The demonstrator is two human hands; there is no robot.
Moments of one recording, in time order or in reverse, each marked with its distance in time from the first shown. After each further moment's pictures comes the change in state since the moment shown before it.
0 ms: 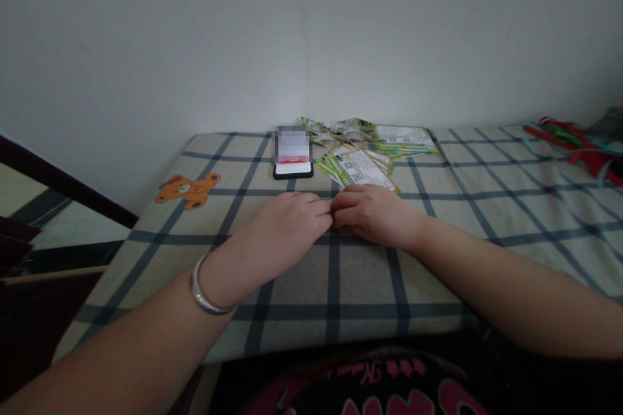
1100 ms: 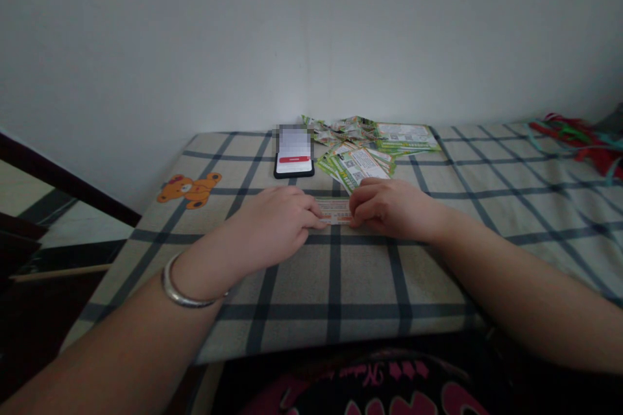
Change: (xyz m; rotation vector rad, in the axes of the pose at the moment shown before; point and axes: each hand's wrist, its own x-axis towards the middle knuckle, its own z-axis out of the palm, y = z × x) left_hand -0.005 -0.012 -0.026 -0.205 -0.140 -0.061; right_hand -0.019 0.010 -0.020 0.184 -0.077 0.082
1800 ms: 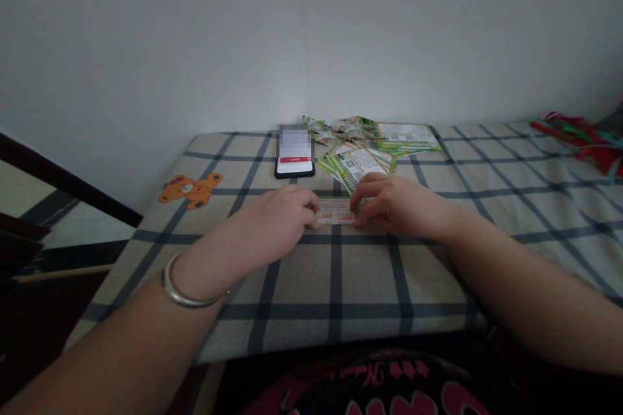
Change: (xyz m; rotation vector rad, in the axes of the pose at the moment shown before) left_hand 0.000 -0.007 0.009 -0.070 0.015 -0.035; right_hand -0.004 0.002 -0.007 0.047 -0.017 0.020
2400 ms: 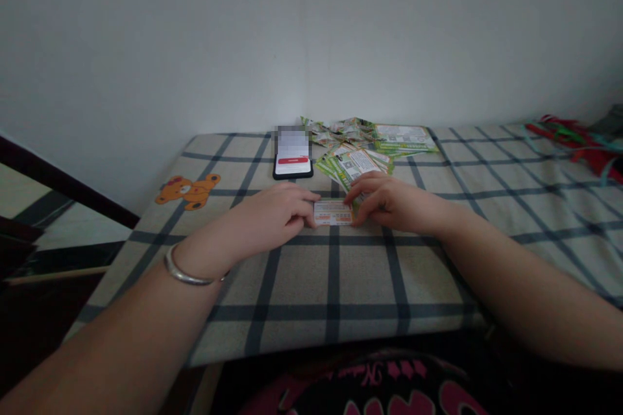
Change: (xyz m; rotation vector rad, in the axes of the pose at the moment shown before) left_hand 0.003 -0.011 -0.005 -0.116 -0.018 -0.033; right_hand -0.003 0.013 0.005 0.142 0.017 0.052
